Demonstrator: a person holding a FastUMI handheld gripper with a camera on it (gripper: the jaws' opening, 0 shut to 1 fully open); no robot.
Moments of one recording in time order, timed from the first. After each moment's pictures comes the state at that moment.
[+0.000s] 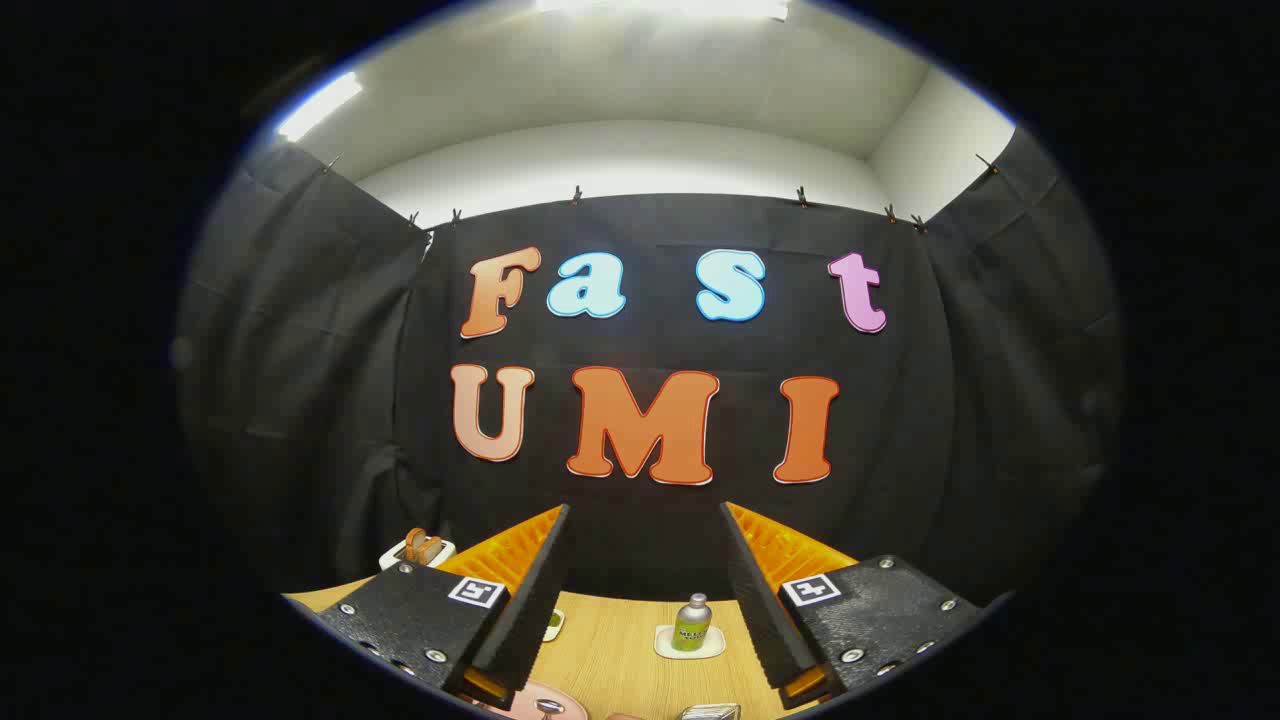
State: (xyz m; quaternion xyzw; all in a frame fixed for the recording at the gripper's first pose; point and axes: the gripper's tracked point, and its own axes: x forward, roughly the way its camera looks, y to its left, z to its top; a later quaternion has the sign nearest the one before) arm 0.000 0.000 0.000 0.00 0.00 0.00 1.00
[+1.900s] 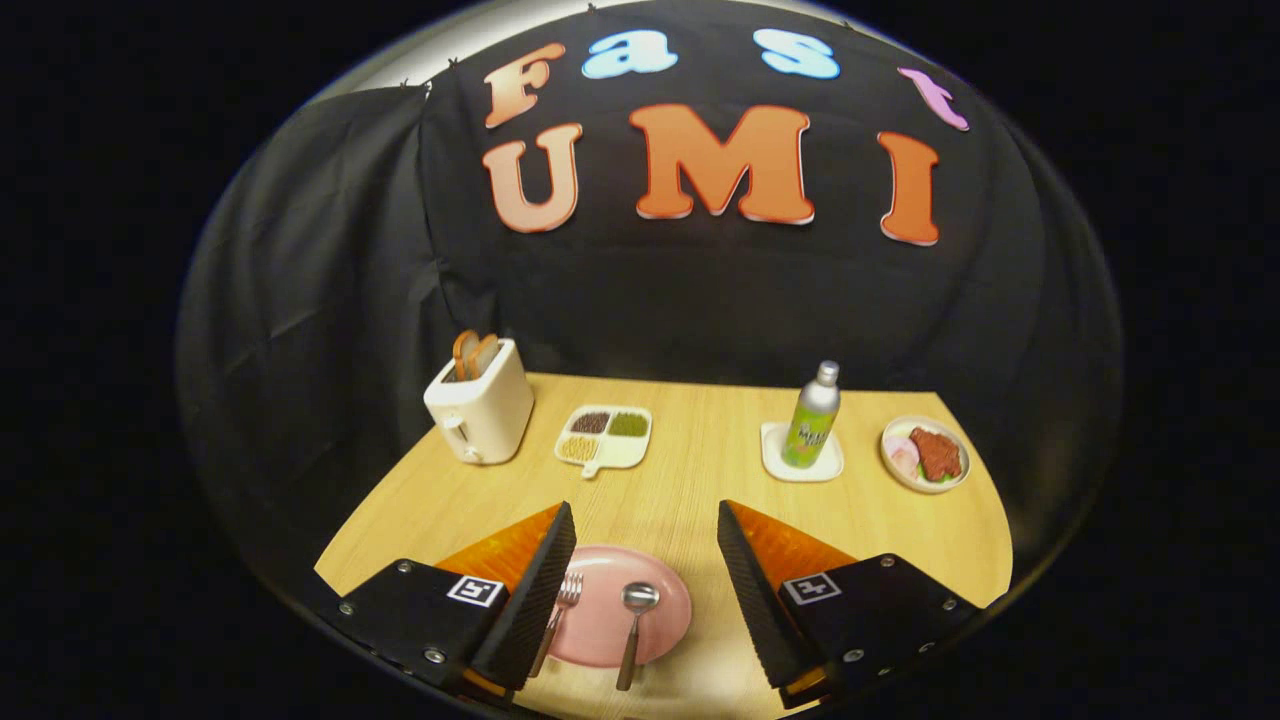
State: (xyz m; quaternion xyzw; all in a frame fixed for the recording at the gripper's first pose) arm -0.029 0.110 -0.263 0.03 0.39 0.10 0.91
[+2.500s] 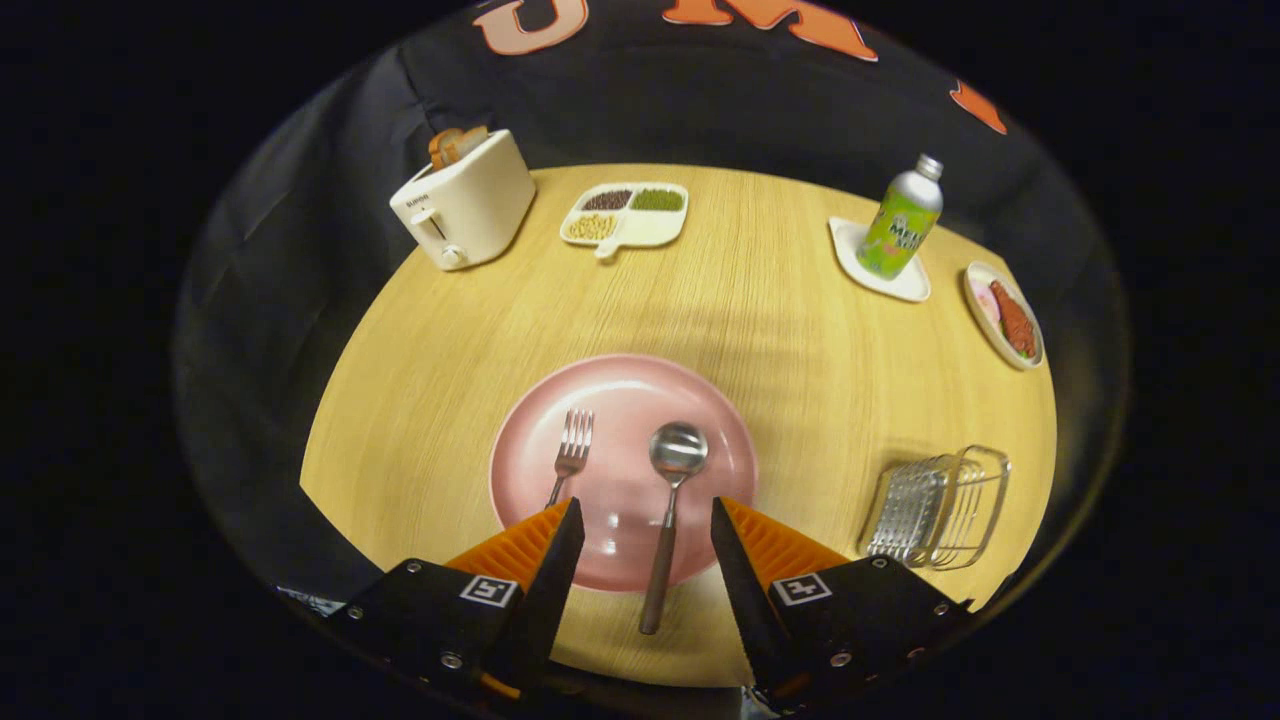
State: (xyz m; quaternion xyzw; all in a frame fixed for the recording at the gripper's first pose) arm -0.114 0.142 -0.397 0.01 0.64 0.12 0.76
